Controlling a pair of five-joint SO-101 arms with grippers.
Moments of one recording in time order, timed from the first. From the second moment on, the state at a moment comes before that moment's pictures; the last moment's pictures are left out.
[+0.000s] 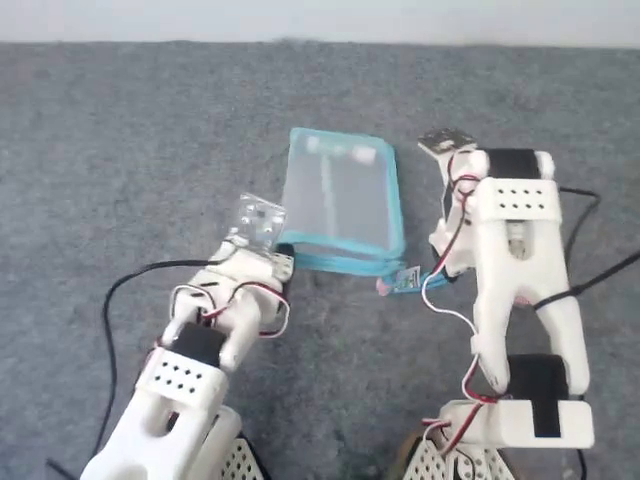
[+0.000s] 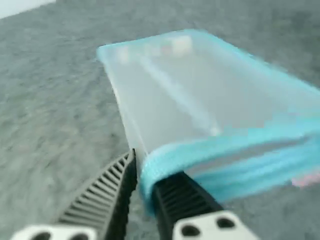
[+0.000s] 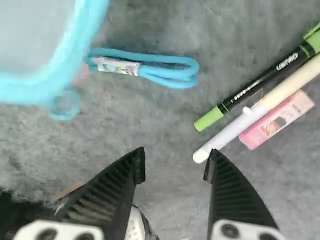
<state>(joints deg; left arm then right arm) 11.3 -57.1 79.3 28.3 1.5 -2.0 -3.7 8.7 97.5 22.9</state>
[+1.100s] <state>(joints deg) 5.7 -57.1 76.0 32.7 -1.5 14.0 8.4 9.3 88.4 29.8</state>
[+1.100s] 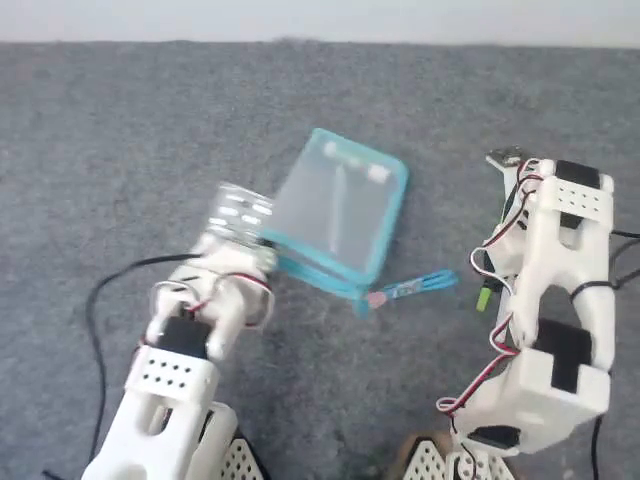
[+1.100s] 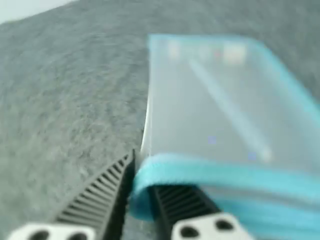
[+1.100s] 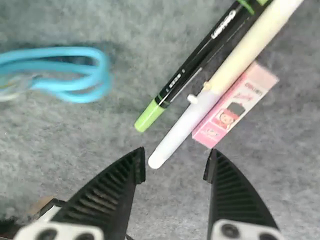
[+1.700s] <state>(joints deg) 6.0 -57.1 76.0 33.3 -0.7 22.0 8.7 15.6 82.5 27.3</state>
